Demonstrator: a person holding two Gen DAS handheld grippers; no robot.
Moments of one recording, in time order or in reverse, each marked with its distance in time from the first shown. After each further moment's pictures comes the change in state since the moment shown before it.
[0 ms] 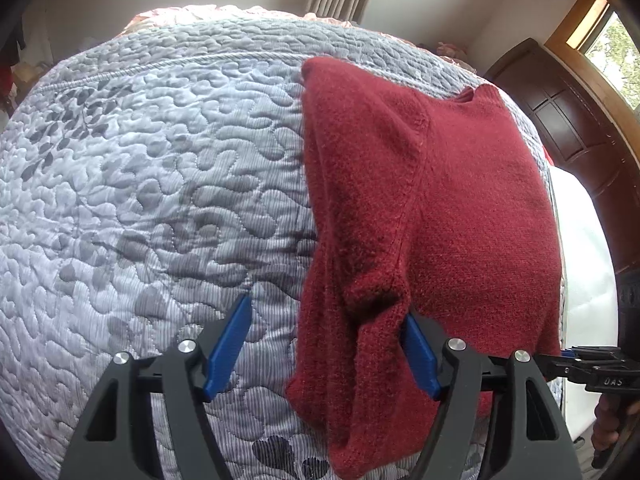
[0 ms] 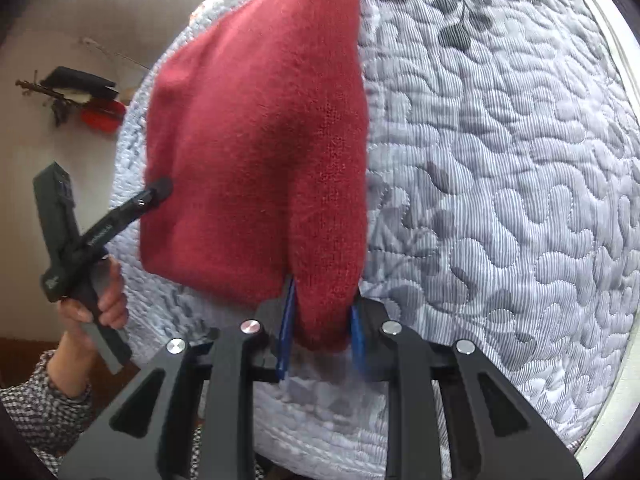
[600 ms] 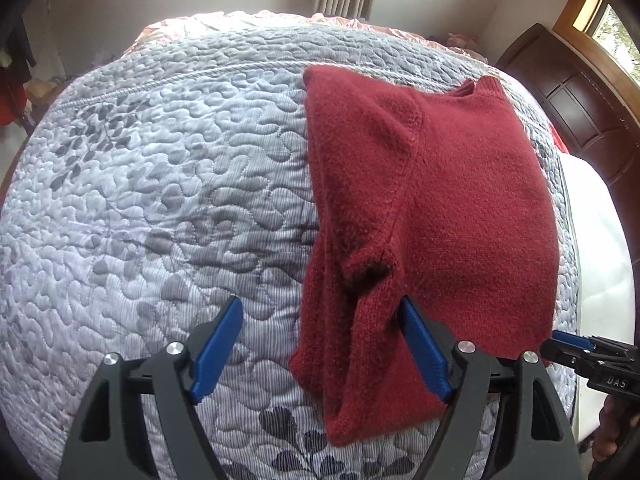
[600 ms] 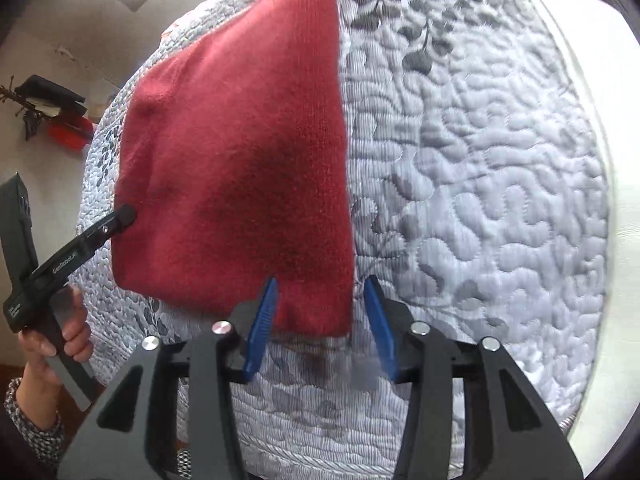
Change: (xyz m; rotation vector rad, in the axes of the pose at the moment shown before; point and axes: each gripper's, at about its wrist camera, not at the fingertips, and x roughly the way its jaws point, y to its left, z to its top) left arm -0.024 -0.020 -0.007 0.026 0.019 0.105; right arm -0.023 0.020 -0.019 0.022 -0.117 -0.167
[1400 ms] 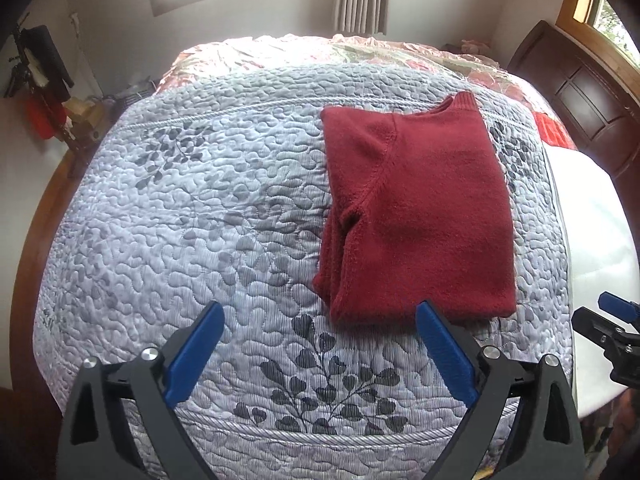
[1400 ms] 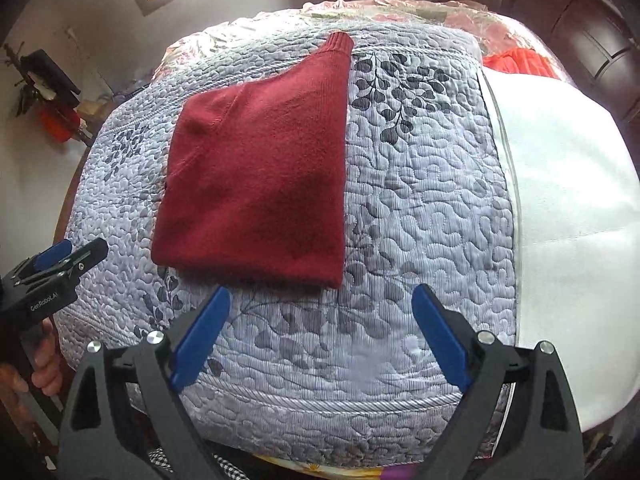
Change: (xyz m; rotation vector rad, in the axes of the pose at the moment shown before) left arm -0.115 -0.030 -0.042 0.014 -0.053 0.154; right arm -0.098 0.043 -0.043 -0.095 -0.146 -0.149
